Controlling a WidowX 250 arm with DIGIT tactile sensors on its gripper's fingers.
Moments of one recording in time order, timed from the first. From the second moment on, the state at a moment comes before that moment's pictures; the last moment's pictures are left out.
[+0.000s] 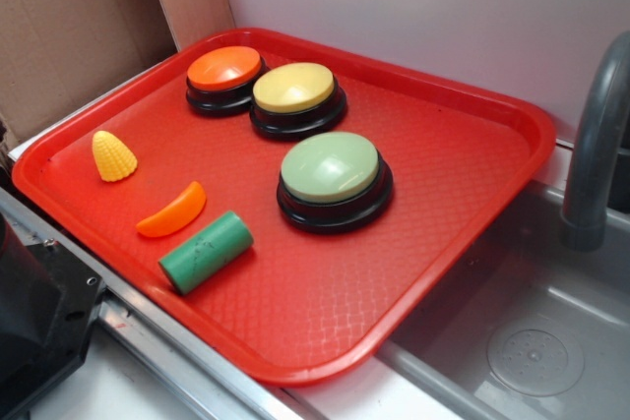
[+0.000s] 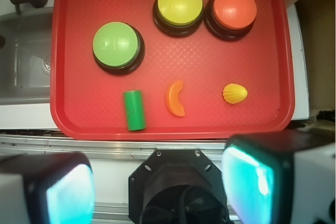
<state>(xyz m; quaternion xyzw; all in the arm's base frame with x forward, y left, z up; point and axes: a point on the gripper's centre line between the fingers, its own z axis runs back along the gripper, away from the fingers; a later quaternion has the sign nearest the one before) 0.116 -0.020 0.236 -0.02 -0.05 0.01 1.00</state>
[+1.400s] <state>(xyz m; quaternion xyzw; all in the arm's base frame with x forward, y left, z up) 0.158 0.062 0.127 -0.04 -0.11 0.32 0.94</state>
